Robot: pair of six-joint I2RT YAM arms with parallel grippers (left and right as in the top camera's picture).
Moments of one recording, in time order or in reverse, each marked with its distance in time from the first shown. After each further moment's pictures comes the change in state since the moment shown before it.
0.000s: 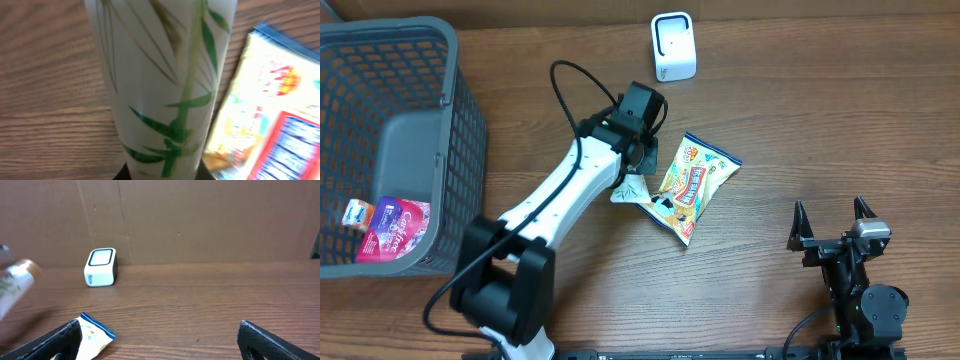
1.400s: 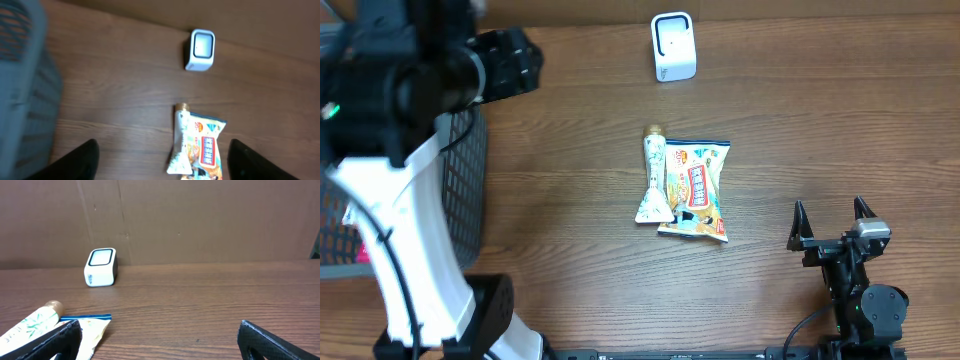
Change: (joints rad) left arm 0.468 -0.047 1.278 -0.924 0.291 0.106; right arm 0.000 0.001 0.000 0.000 0.000 0.001
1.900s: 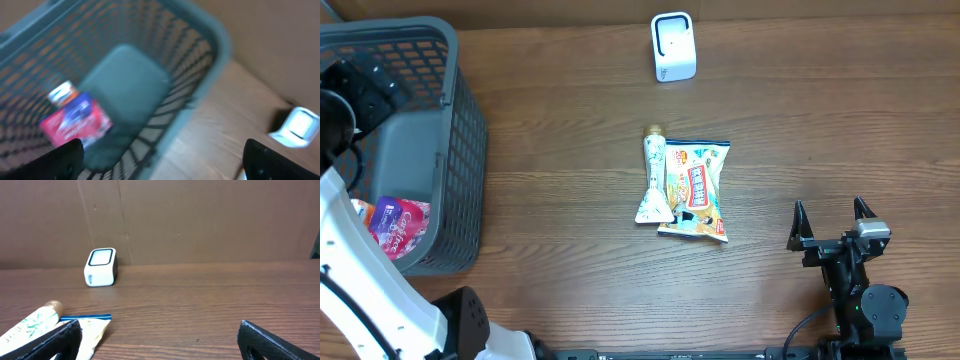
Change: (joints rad) left arm 0.433 -0.083 -0.124 0.000 -0.193 -0.079; right arm 0.000 0.000 0.000 0.000 0.000 -0.001
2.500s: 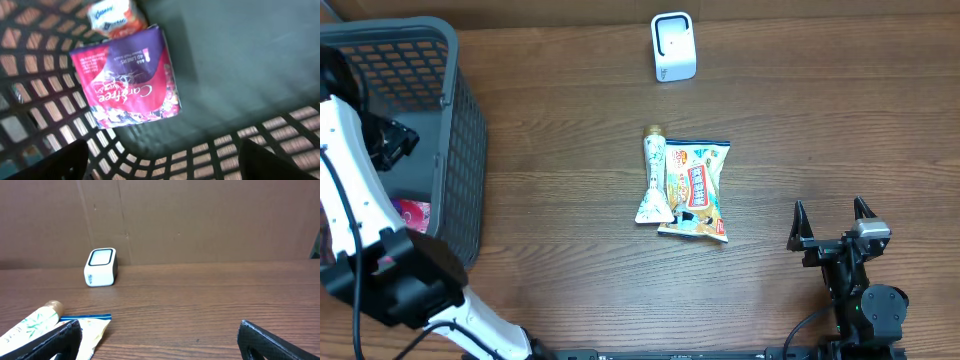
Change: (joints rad) left arm 0.093 0.257 -0.467 0.116 -0.227 -0.237; right arm 0.000 0.000 0.000 0.000 0.000 0.001
